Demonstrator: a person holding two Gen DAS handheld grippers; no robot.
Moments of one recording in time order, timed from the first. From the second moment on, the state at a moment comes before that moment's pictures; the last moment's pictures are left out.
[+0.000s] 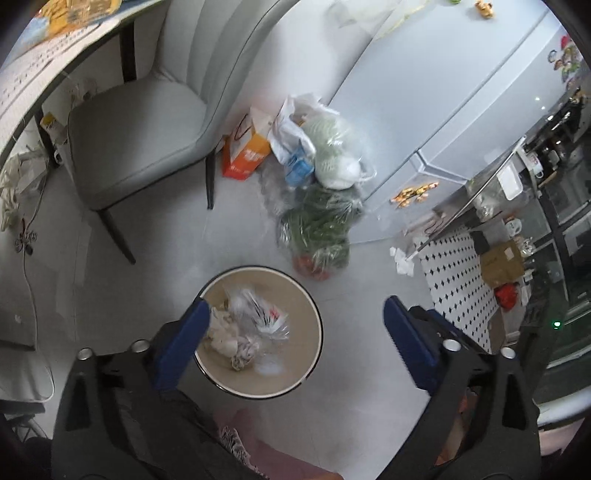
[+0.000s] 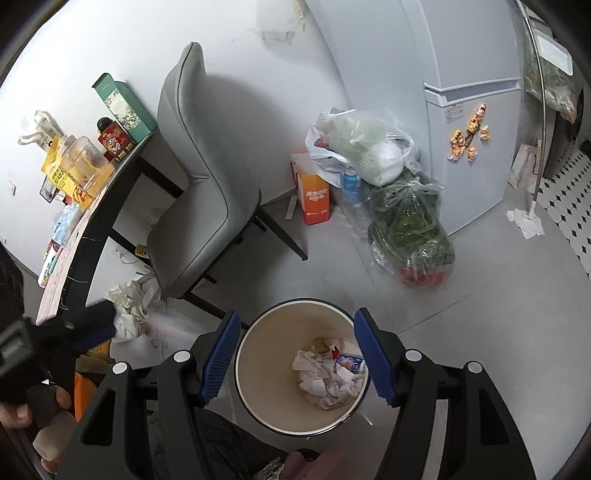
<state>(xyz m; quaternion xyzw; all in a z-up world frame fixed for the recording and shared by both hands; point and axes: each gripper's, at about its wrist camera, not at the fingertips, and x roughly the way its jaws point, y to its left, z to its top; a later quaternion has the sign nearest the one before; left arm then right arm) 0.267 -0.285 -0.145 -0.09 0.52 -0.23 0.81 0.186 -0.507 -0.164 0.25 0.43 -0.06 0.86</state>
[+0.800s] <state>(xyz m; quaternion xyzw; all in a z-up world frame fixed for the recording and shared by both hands) 0.229 -0.154 -0.072 -0.14 0.44 -0.15 0.87 0.191 -0.406 -0.095 0.20 0.43 -0.01 0.88</state>
